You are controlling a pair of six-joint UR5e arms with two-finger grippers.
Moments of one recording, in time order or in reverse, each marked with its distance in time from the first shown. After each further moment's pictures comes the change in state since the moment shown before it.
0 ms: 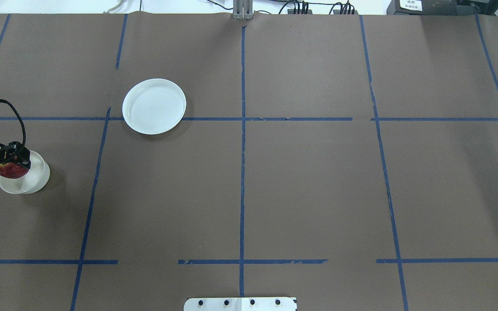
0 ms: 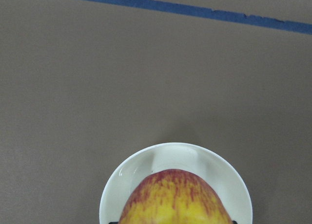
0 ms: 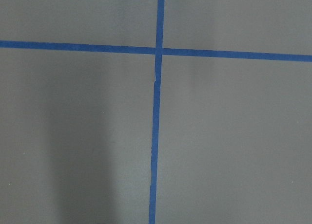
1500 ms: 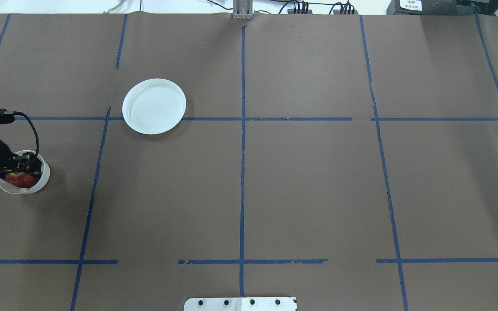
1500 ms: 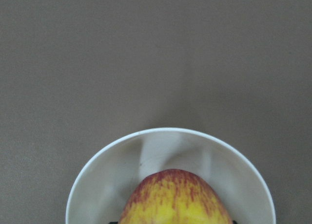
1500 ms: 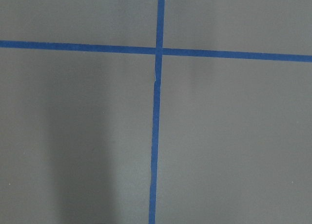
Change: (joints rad) left arm 0.044 -0.024 0.070 -0.033 -0.019 0.000; right arm 0.000 0.000 0.000 0.000 0.000 -0.001
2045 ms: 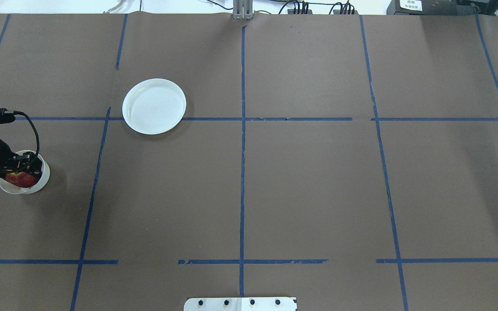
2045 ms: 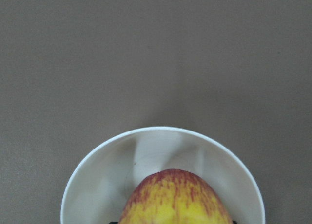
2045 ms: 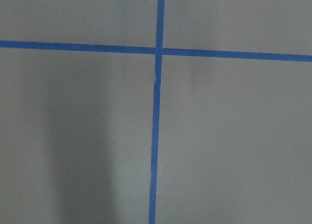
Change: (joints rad) left arm -0.001 0.000 -0.007 0.002 0.000 0.005; right arm 0.000 0.000 0.000 0.000 0.000 0.001
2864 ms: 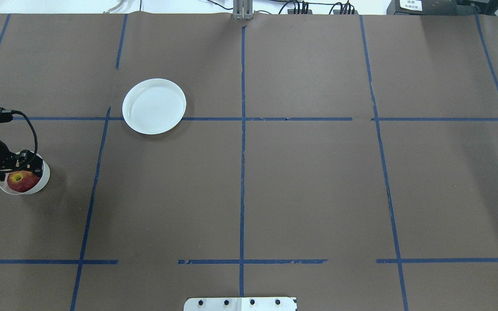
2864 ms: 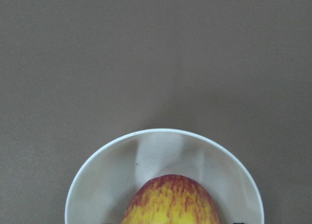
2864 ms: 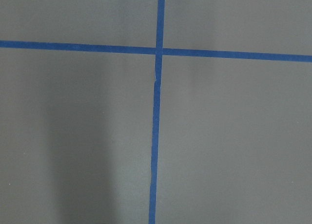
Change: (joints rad) left arm -0.006 0.012 -0.027 0.010 0.000 -0.001; right arm 0.000 0.000 0.000 0.000 0.000 0.000
